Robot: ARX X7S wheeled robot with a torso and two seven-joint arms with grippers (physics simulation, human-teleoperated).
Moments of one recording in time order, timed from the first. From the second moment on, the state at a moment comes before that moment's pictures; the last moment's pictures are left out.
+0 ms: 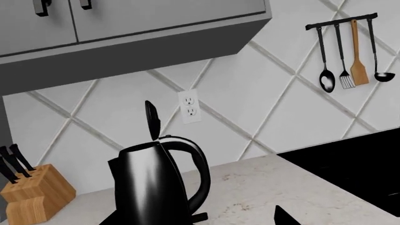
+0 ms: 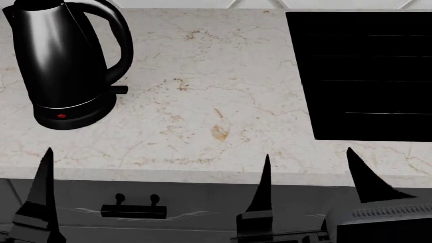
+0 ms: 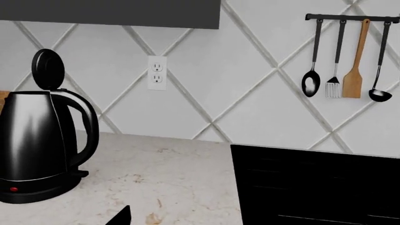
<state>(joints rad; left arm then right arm) -0.25 -0.64 0.19 1.01 -0.63 -0.72 -0.58 0.22 0.38 0.05 -0.99 0.60 0.94 0.35</state>
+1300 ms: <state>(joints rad) -1.12 -1.25 0.99 1.03 -1.12 -0.34 -1.14 0.73 0.90 -0.15 -1.03 1.34 0.84 0.94</state>
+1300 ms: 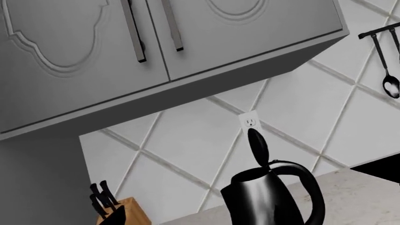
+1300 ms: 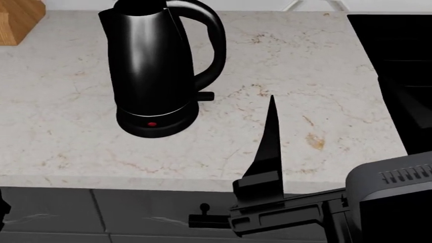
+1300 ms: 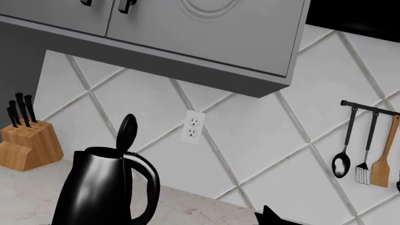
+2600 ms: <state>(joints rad) -1.16 -1.29 1.07 1.04 -1.10 -0.28 -1.16 0.82 0.92 -0.23 -0.98 1.39 0.80 0.96</state>
